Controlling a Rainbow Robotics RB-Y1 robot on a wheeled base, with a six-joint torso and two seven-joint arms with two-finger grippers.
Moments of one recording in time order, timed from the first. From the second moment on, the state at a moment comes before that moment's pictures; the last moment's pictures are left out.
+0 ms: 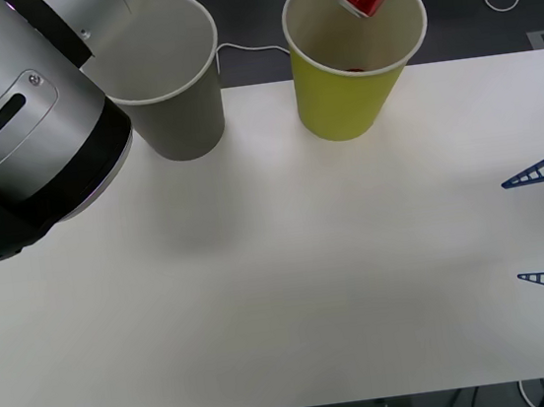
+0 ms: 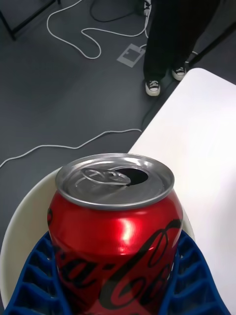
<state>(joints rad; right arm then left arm) 0.17 -0.84 -0.48 -1.99 1.41 -1.52 -0.07 -1.72 0.20 -0.75 -0.71 -2.03 -1.01 1.38</state>
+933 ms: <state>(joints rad) 0.17 -0.84 -0.48 -1.99 1.41 -1.52 -0.07 -1.72 0.29 -0.75 -0.78 -1.94 -1.08 1.34</state>
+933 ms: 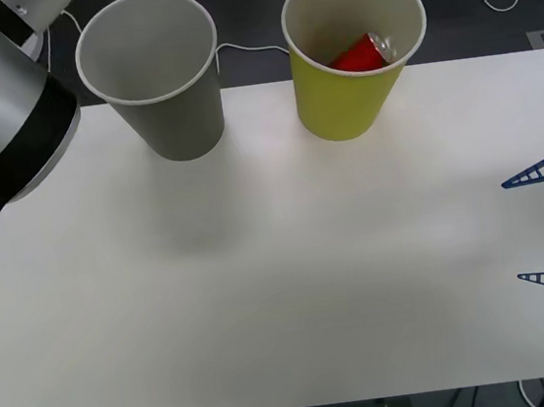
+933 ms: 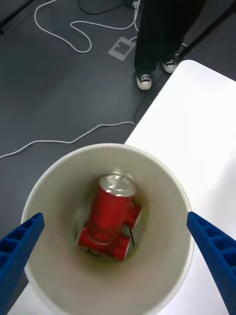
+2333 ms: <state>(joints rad) 0.17 -0.84 -0.48 -1.99 1.41 -1.52 -0.07 -1.20 1.09 -0.58 -1.23 -1.36 -1.17 0.82</state>
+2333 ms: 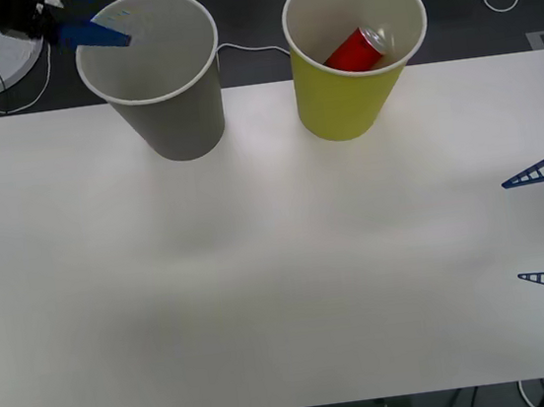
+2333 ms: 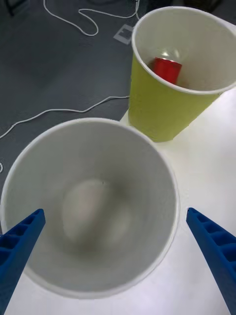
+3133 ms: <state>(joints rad) 0.17 -0.84 -0.48 -1.99 1.41 -1.52 -0.07 -0.44 1.16 0.03 -1.68 -1.35 -1.35 0.44</state>
